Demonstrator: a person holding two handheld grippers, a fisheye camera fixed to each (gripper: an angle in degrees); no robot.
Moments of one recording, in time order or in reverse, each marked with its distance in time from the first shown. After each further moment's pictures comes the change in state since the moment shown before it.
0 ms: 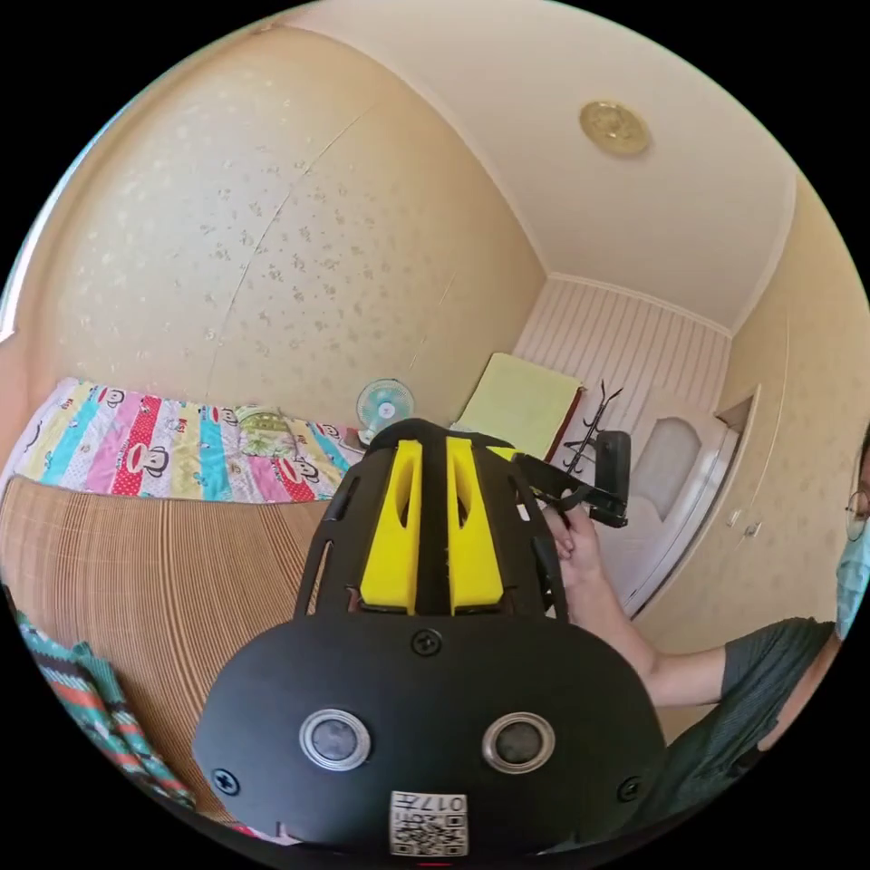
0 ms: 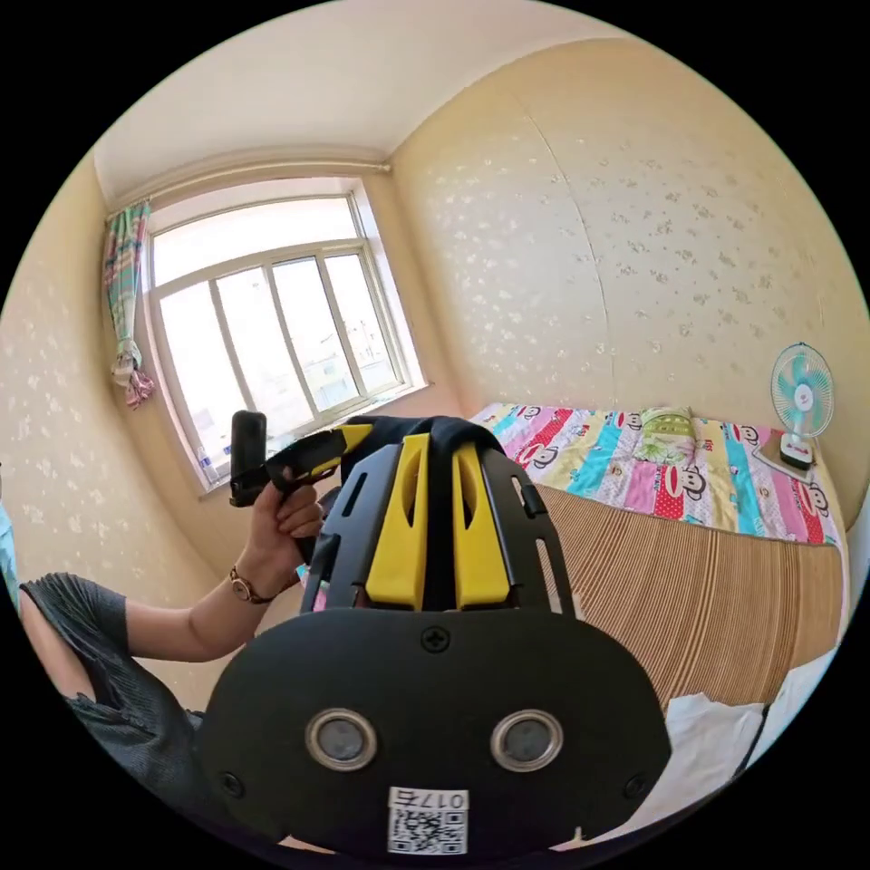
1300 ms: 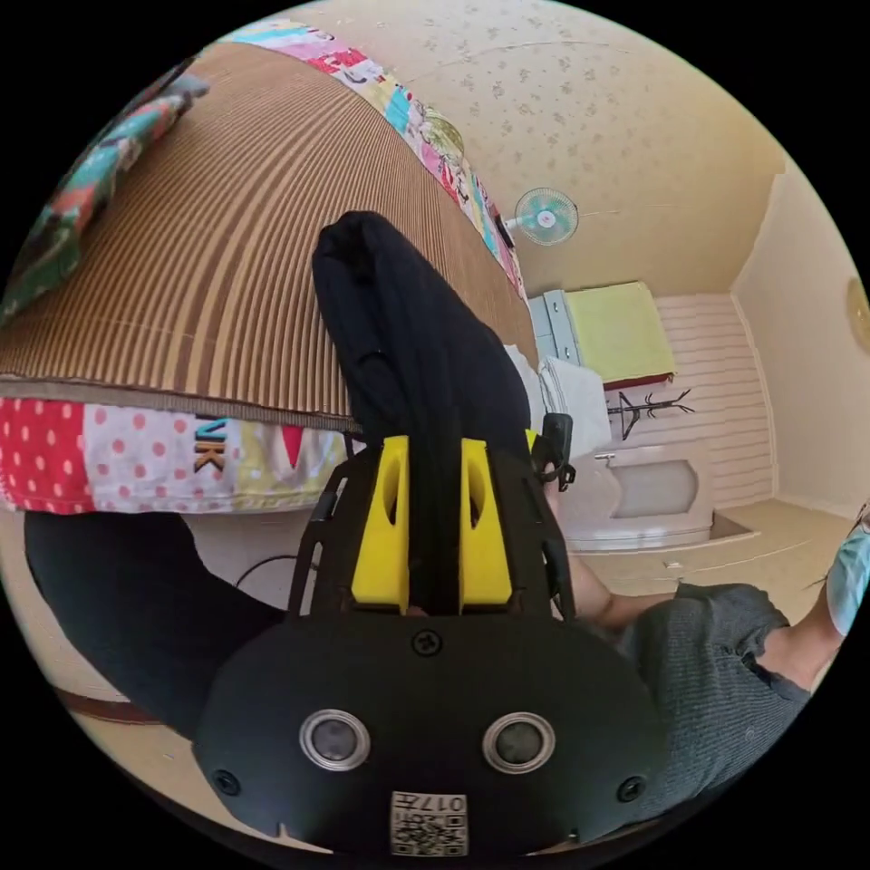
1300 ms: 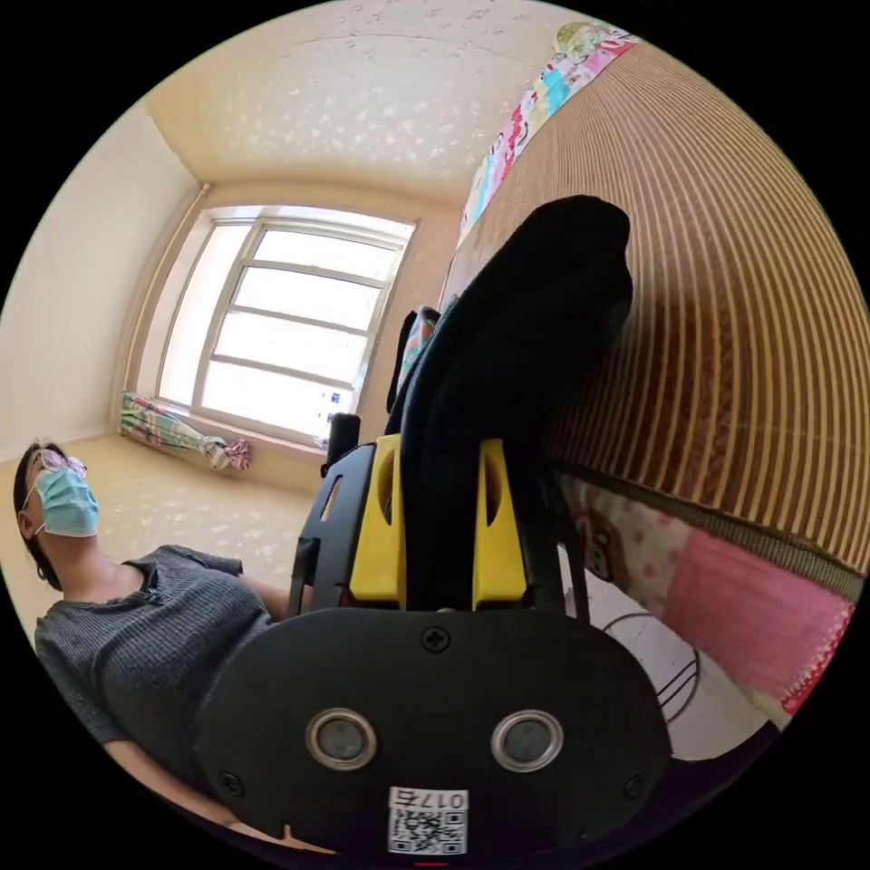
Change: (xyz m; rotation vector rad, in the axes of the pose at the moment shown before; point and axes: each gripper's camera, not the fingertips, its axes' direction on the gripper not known) left arm -0.128 0.326 0.026 -0.561 0.012 -0.742; right arm 0.079 0.287 0.217 -0.390 -0.654 0.701
